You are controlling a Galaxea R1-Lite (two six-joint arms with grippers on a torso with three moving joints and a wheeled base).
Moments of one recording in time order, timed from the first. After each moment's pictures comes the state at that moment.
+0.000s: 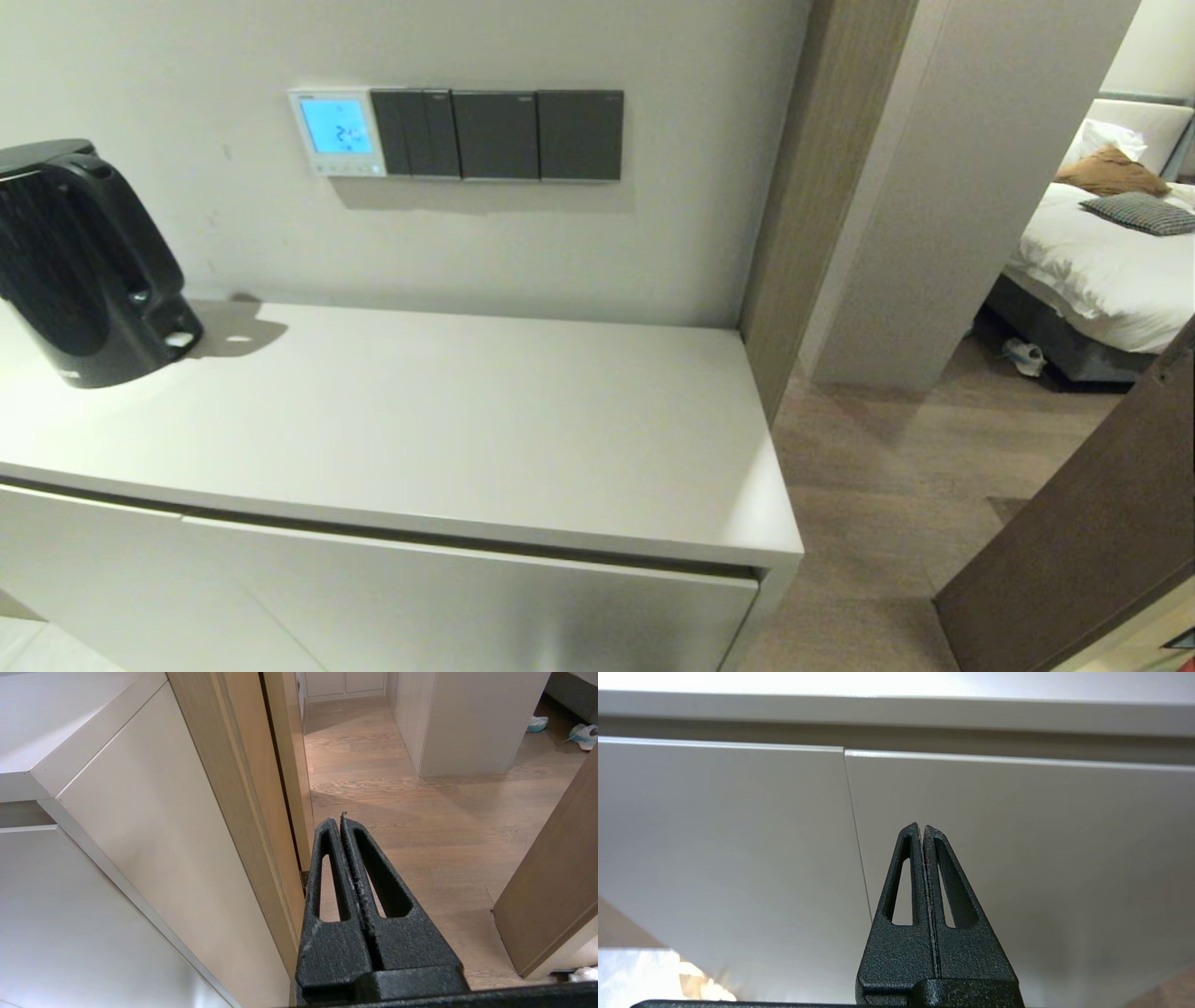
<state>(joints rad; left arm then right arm) 0.00 0.00 -0.01 0.02 0.00 0.03 0.01 0.00 0.00 0.01 0.00 0.03</state>
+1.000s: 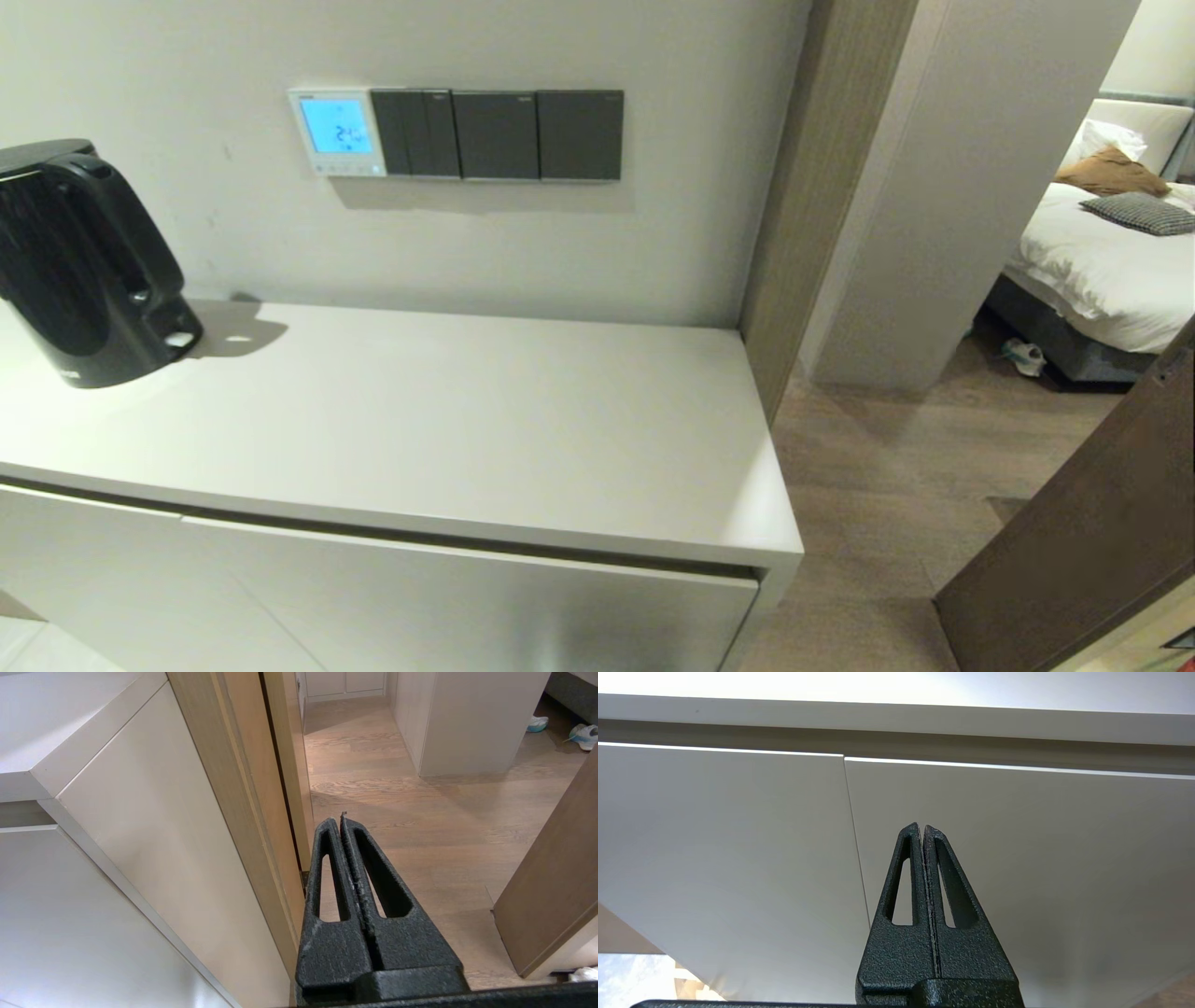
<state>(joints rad) 0.00 0.00 0.00 0.01 0.00 0.02 0.01 0.00 0.00 0.01 0.00 0.03</state>
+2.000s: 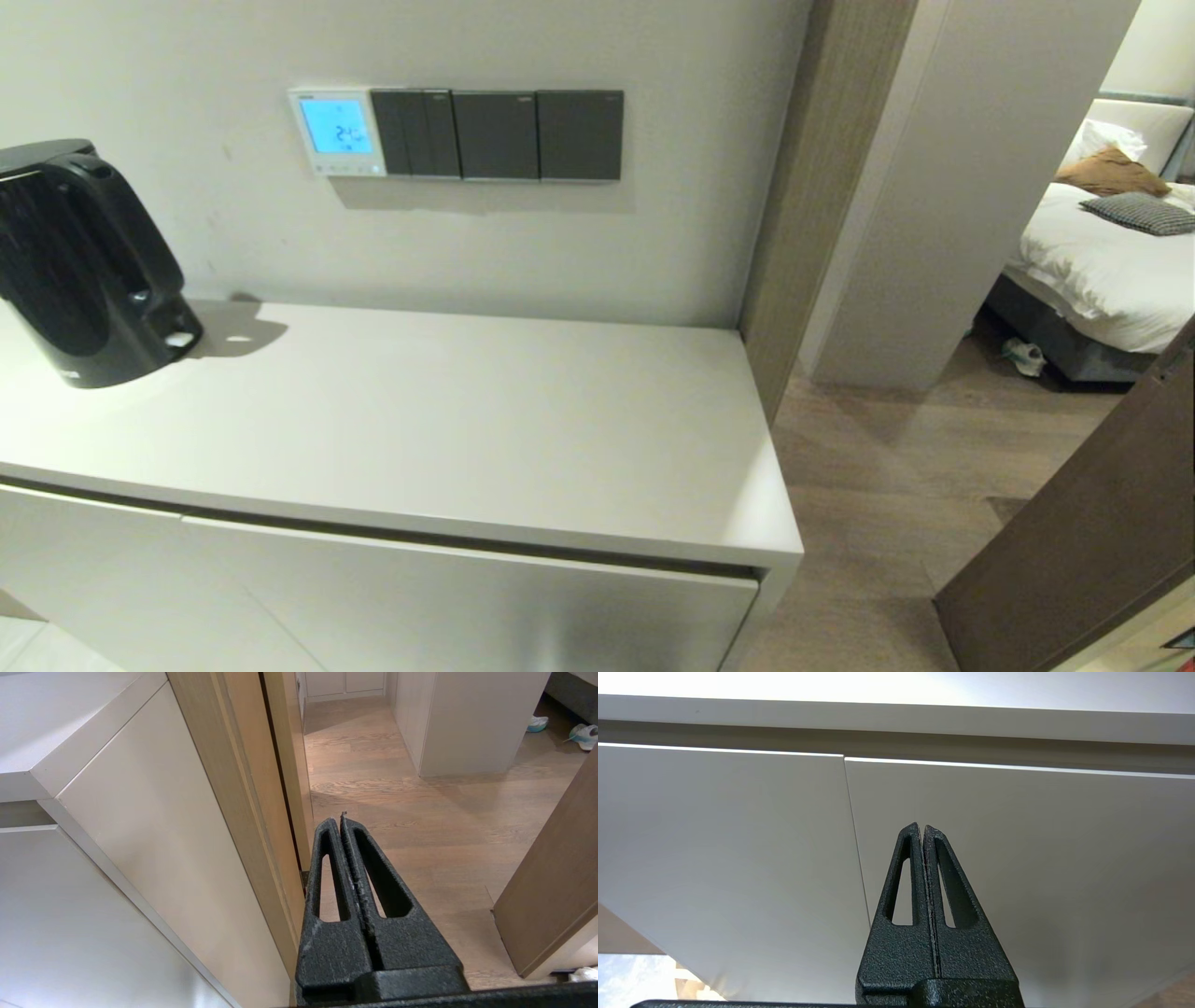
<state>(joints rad) 0.00 0.00 0.00 0.02 0.00 0.02 0.01 0.00 0.00 0.01 0.00 0.03</state>
